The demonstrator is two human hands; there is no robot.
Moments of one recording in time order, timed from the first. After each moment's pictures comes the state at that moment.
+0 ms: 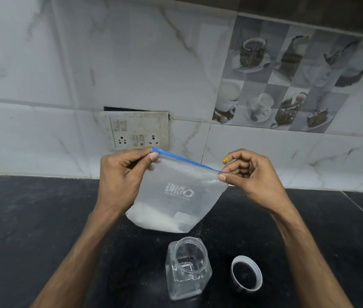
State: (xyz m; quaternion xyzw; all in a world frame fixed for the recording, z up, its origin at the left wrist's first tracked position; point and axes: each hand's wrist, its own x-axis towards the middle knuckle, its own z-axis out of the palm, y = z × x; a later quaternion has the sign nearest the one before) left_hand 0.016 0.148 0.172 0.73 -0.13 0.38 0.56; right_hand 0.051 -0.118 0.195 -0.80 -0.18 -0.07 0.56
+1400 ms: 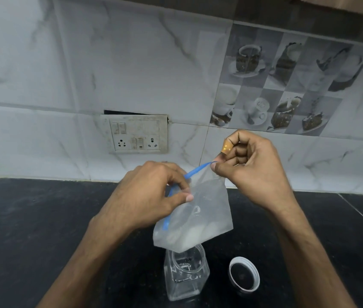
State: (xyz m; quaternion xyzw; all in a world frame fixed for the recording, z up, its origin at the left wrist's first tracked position) left_hand -0.029 0.116 0.218 0.94 -0.17 0.14 0.27; right_hand 0.002 -0.082 0.250 -0.82 -0.18 -0.16 0.53
